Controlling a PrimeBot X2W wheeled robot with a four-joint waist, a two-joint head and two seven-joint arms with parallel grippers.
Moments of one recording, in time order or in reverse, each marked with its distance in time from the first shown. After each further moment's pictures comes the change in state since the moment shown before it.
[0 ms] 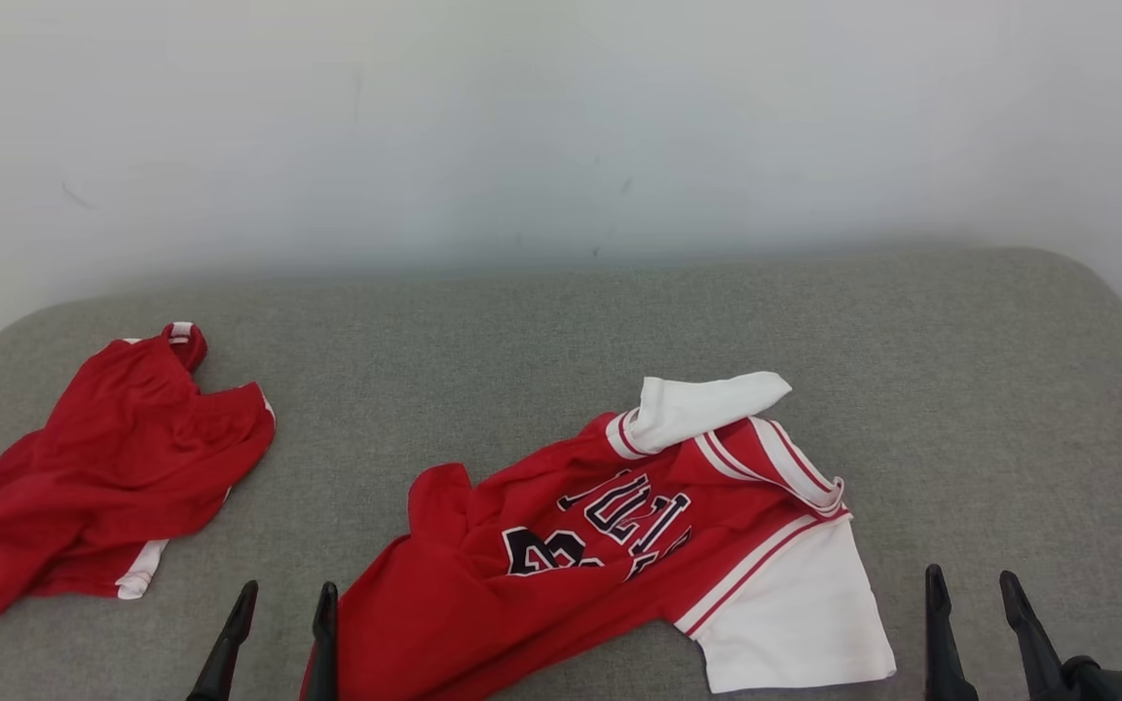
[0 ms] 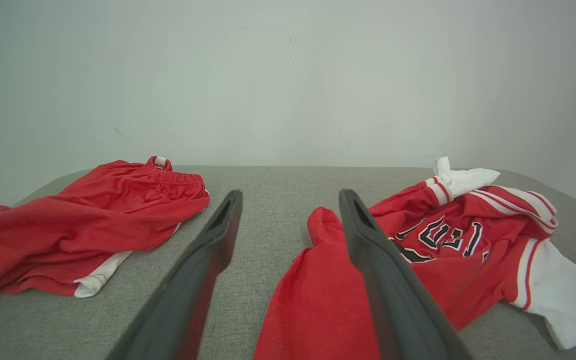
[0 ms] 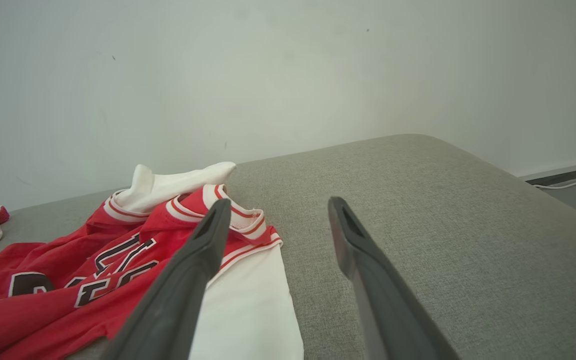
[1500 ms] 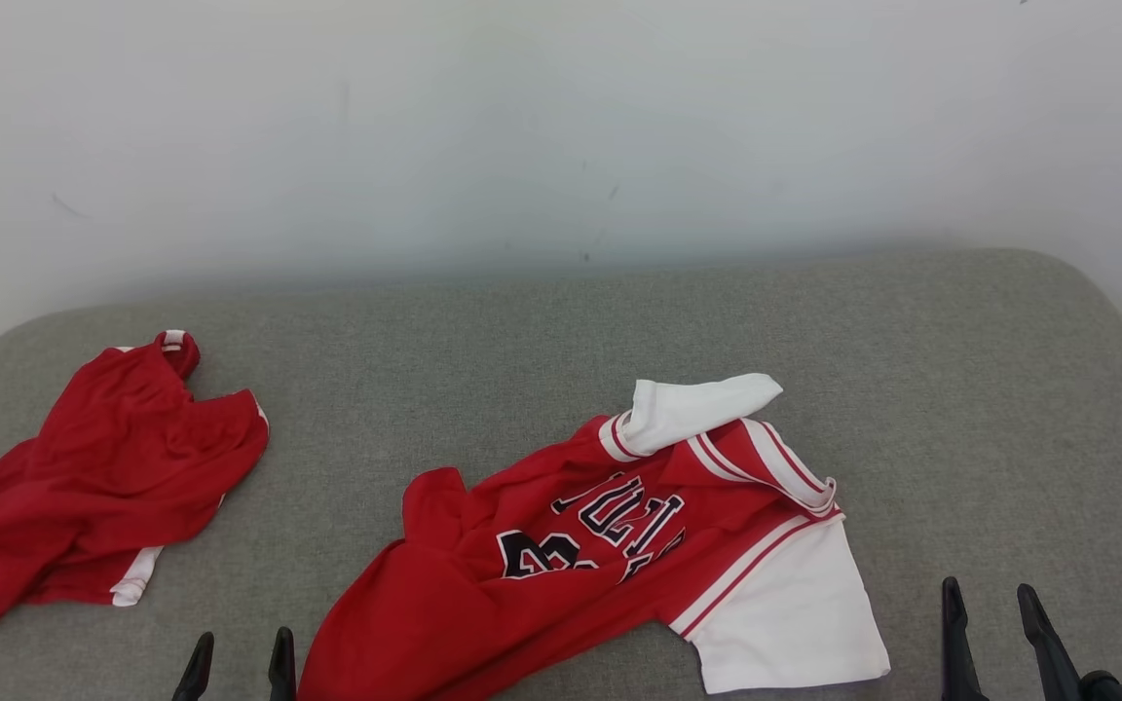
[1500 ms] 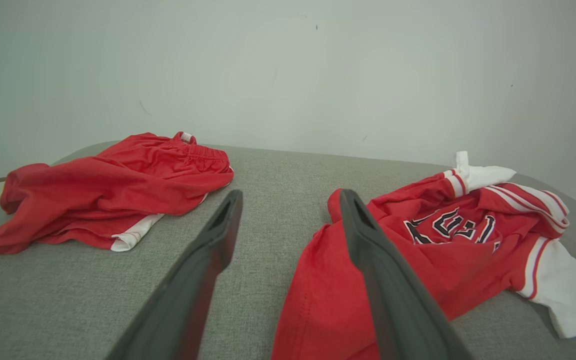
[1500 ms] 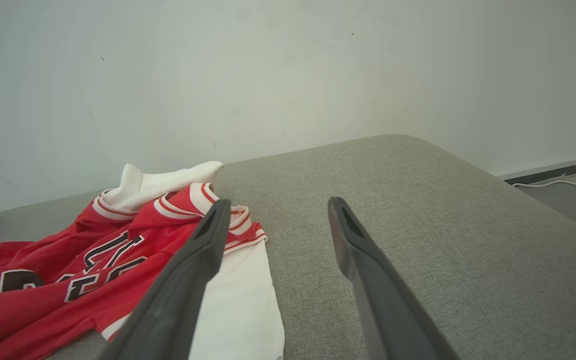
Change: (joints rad) left arm 0.104 0.013 0.065 -0.051 -0.058 -0.004 0.000; right arm 0.047 0.000 -0.018 -0.049 -0.005 0.000 0.016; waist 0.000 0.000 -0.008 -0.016
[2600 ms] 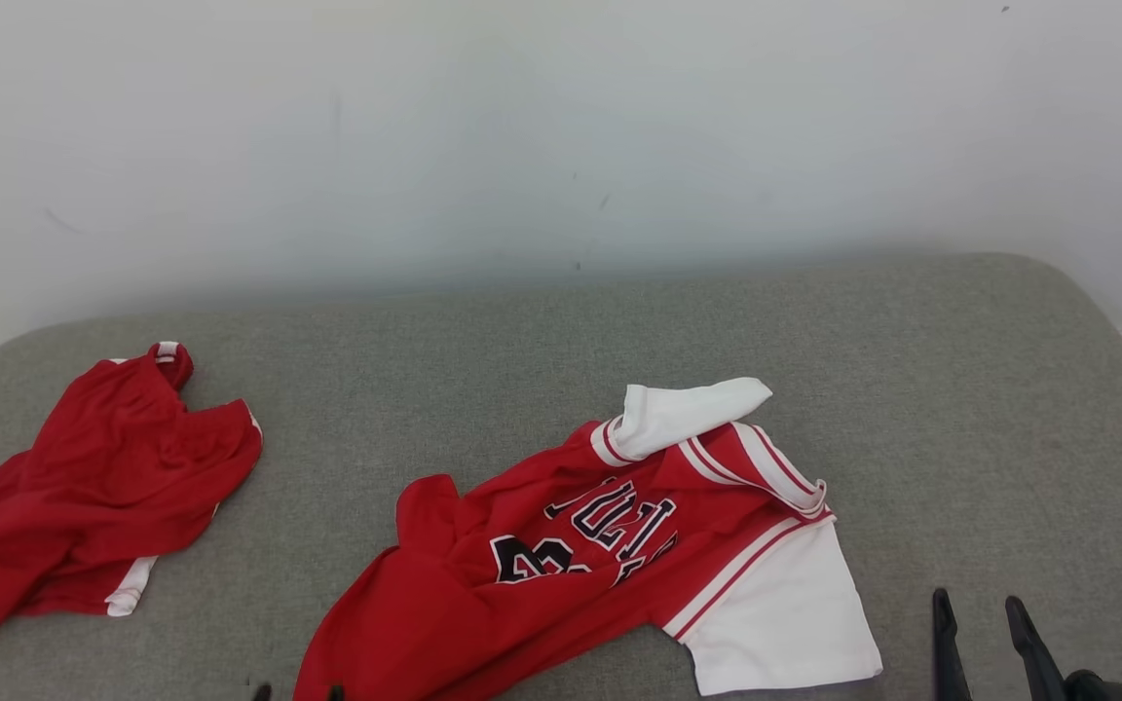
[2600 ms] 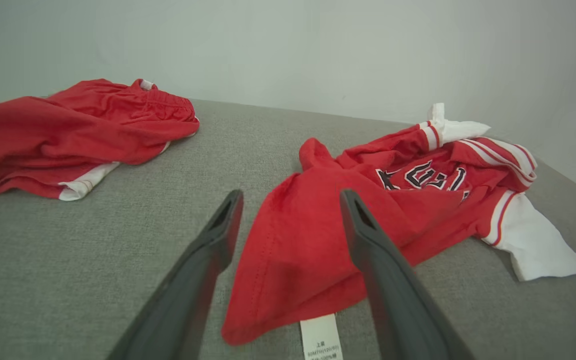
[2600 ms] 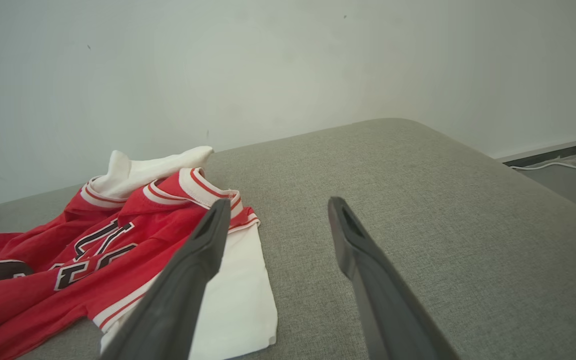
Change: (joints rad) left arm 0.008 0.003 -0.059 0.056 -0.033 -0.026 0.041; right arm -0.011 0.000 -0.002 0.054 0.006 0.000 0.009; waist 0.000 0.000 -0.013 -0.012
